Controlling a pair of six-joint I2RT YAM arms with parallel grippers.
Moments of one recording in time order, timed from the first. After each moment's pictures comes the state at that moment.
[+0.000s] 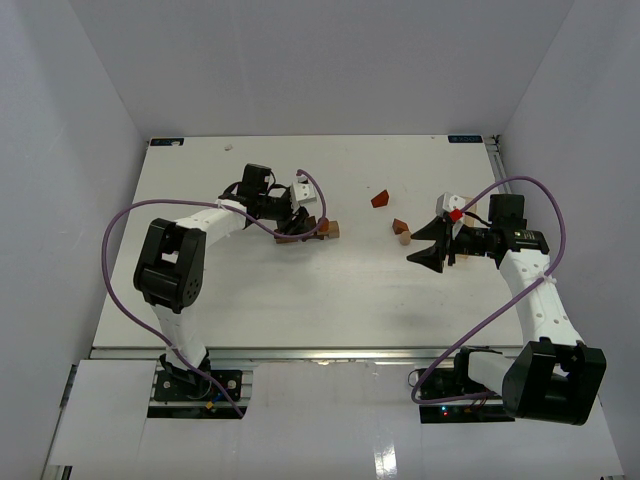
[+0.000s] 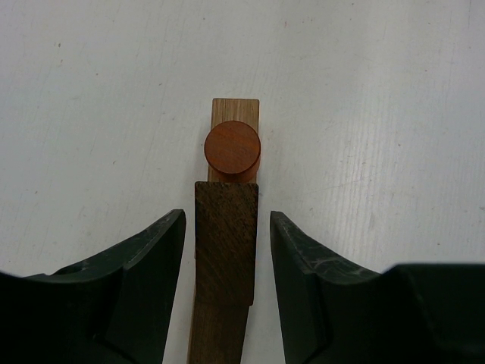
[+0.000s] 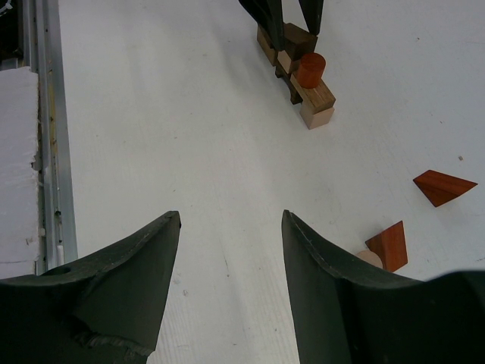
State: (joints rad) left arm -0.34 1.88 1.24 -0.14 0.82 0.74; right arm -0.07 1.14 0.91 -0.73 -1.24 -1.00
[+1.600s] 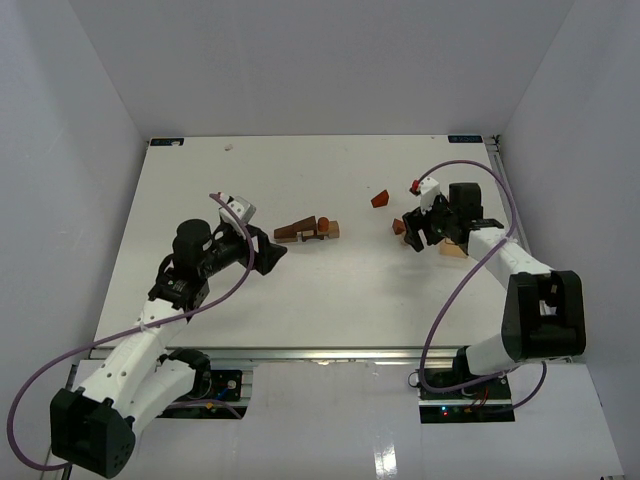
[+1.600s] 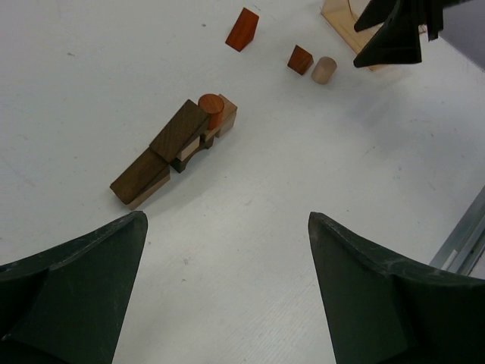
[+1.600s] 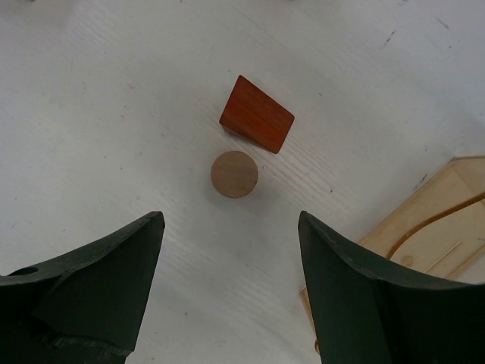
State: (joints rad) left arm -0.34 0.87 0.62 -0.01 0.45 -0.05; right arm 0.12 1.45 0.87 -0.21 -0.41 -0.45
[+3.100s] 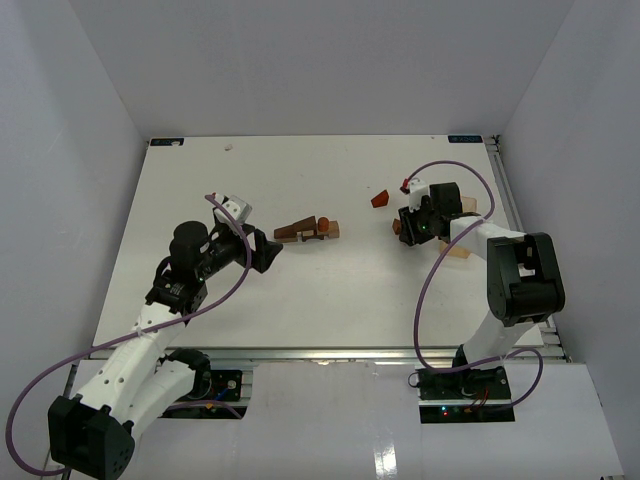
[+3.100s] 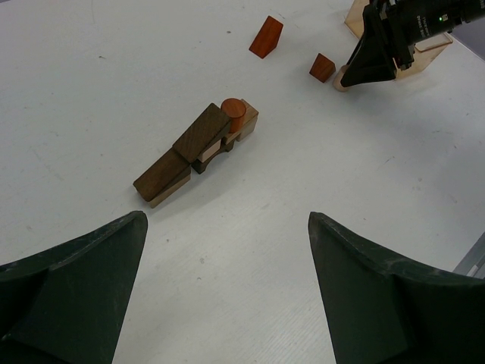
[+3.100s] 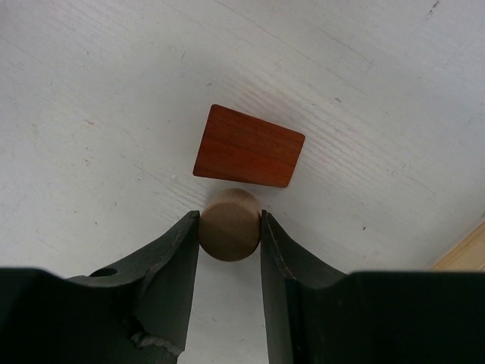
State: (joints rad) left arm -0.34 0.83 0.62 -0.02 0.38 -0.04; right arm 0.17 1.70 0.94 -0.11 -0.31 -0.26
